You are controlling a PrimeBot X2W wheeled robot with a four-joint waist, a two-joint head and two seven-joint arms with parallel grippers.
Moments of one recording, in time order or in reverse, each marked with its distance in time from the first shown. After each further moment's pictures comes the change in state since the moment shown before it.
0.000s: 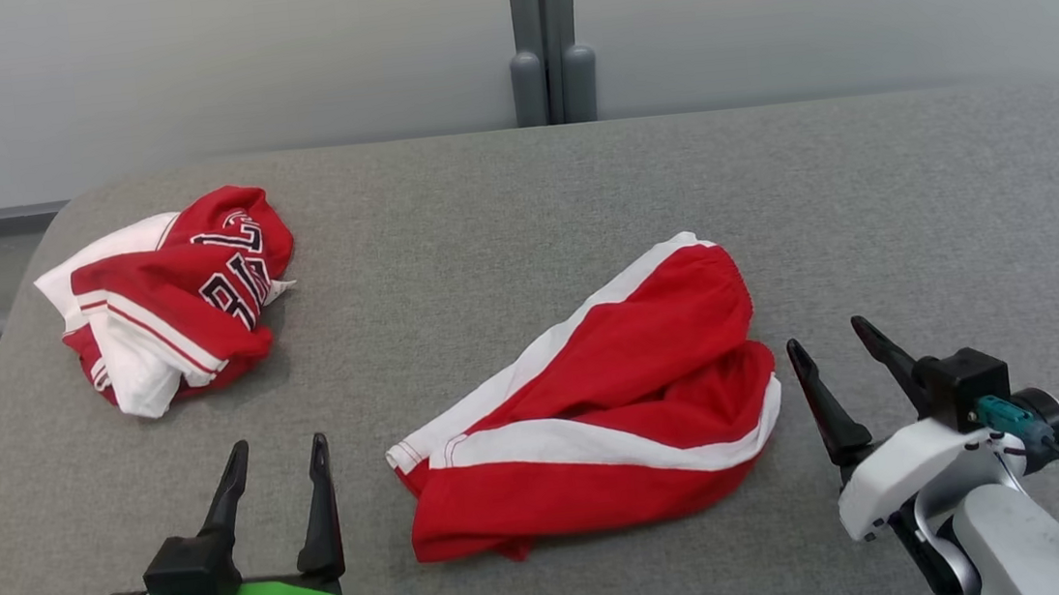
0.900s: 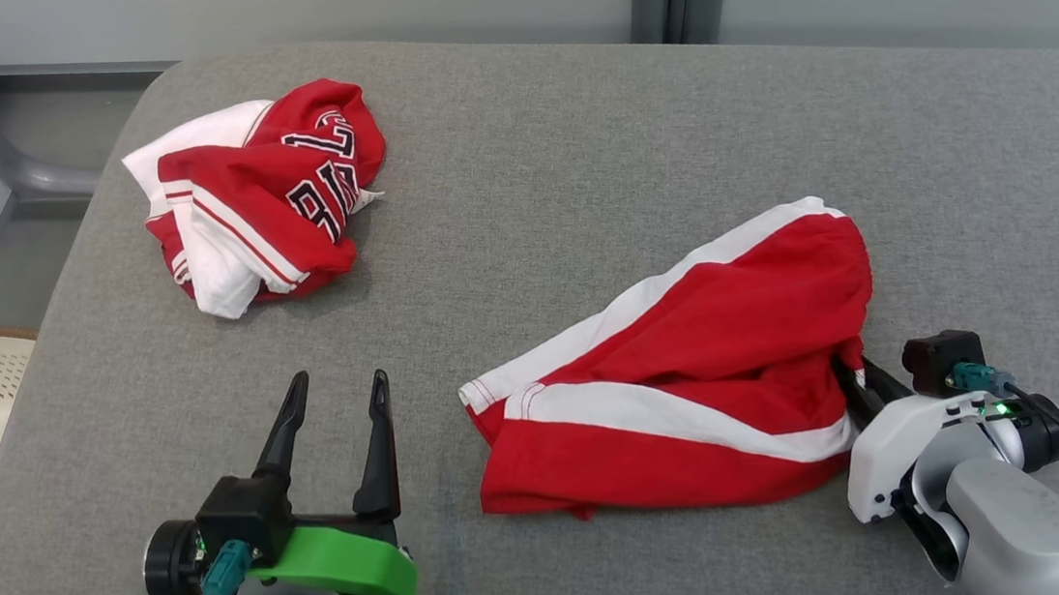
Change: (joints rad) left arm -0.092 -0.001 -0.151 -0.024 -0.058 0.054 0.000; right arm -0.261 -0.018 0.163 0.537 0.156 0.000 -0.009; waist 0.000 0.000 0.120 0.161
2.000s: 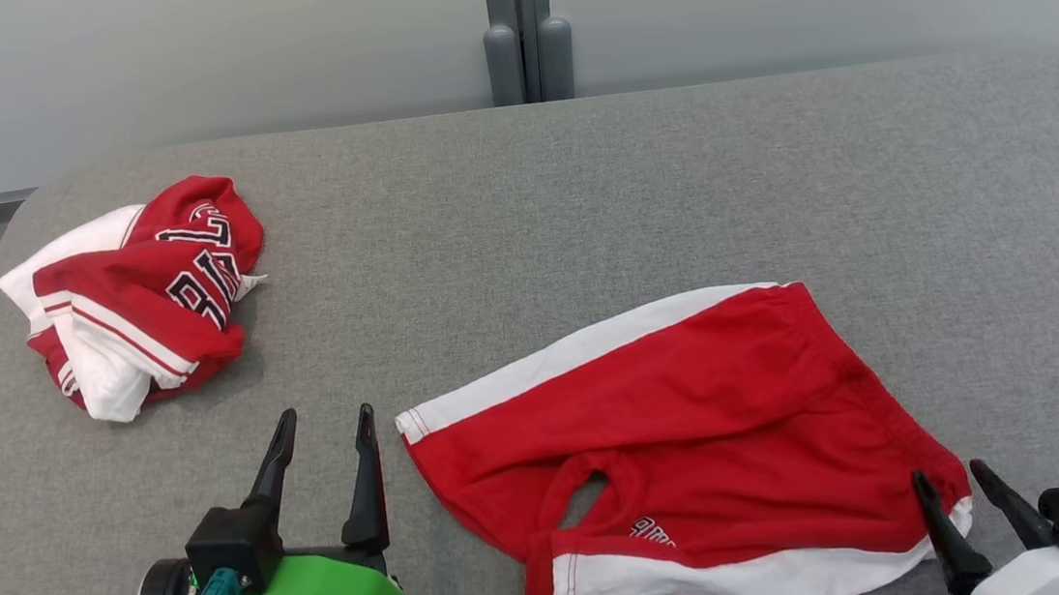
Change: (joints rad) left arm 0.044 0.000 0.031 0.019 -0.013 -0.003 0.000; right arm 0.536 -0.064 -0.260 -0.572 -0.007 0.000 0.022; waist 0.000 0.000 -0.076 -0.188
